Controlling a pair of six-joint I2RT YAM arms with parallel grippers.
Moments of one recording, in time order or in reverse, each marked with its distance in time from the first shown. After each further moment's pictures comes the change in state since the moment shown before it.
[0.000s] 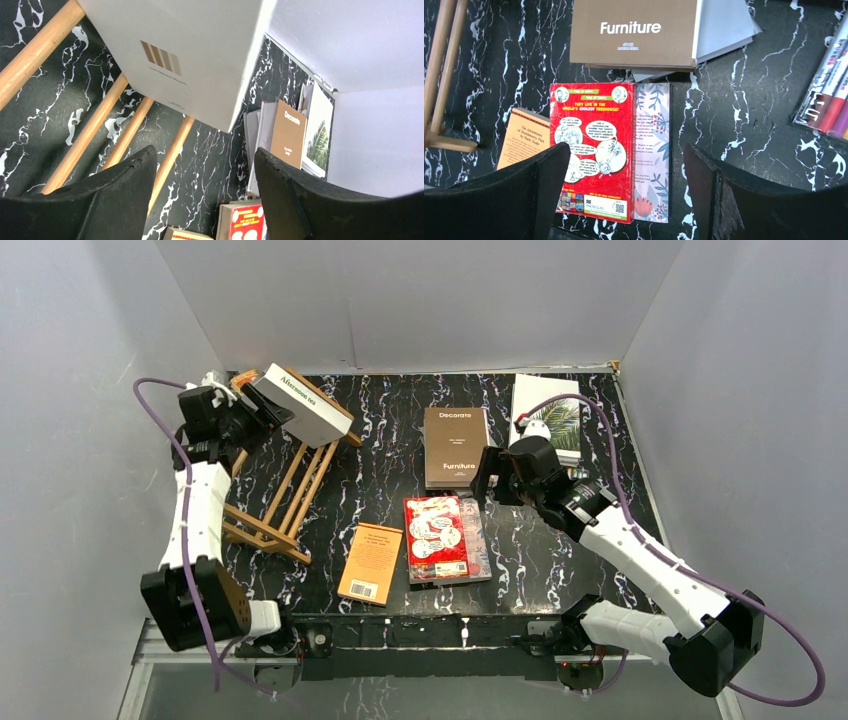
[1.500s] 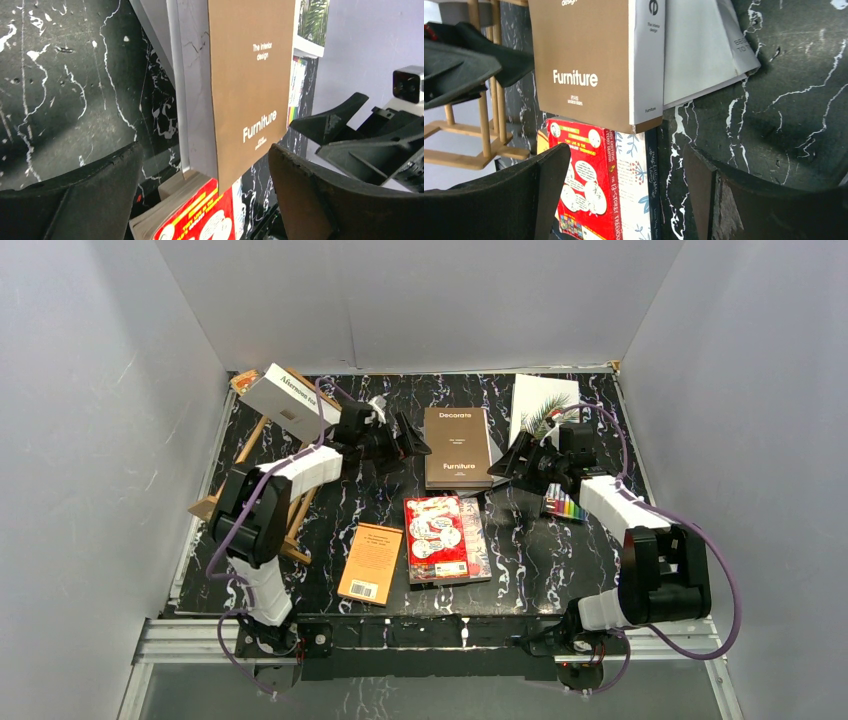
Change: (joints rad) left arm -0.644 0.457 -0.002 0.349 0.044 -0.173; right arm -0.560 0.329 -0.177 0.452 -0.698 -0.022
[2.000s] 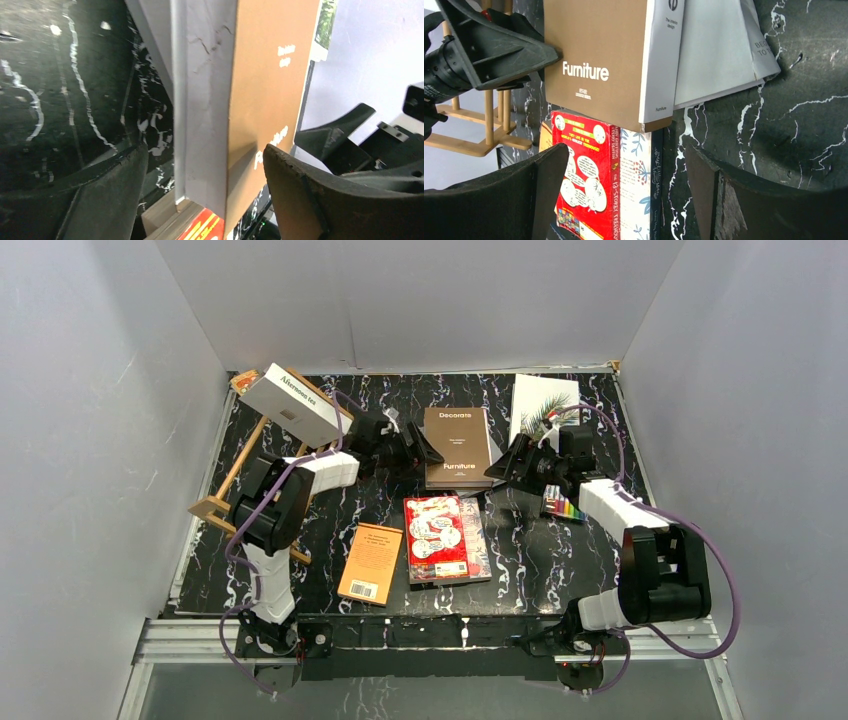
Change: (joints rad) left arm -0.057 0.145 0.003 0.154 -0.018 -0.139; right arm 0.000 0.002 -0.028 0.066 -0.074 -0.027
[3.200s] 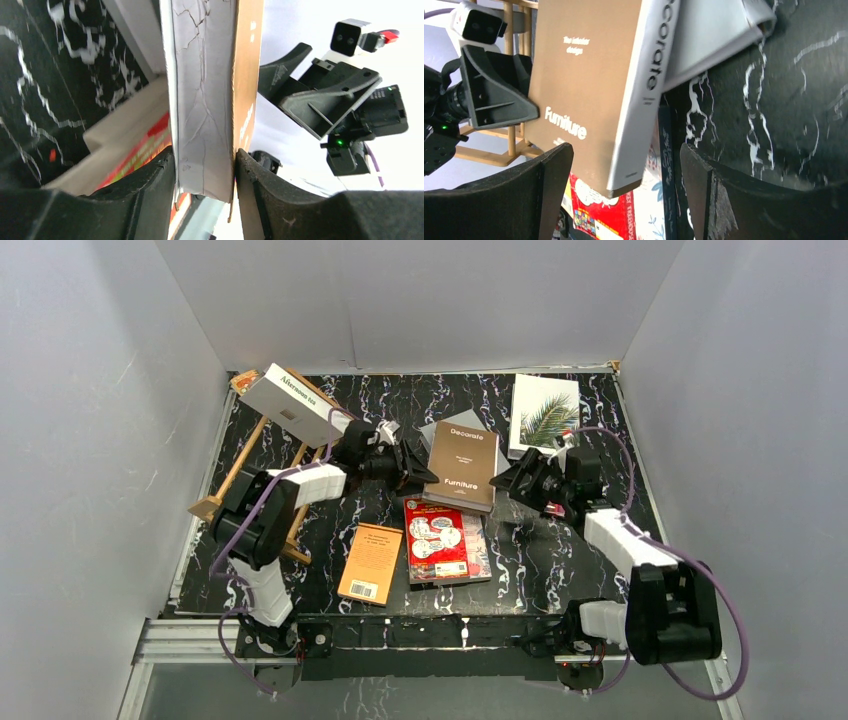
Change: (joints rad) left arm 0.013 -0.108 -0.141 0.082 0.339 -0.104; right arm -0.002 -0.148 -0.179 0.132 0.035 0.158
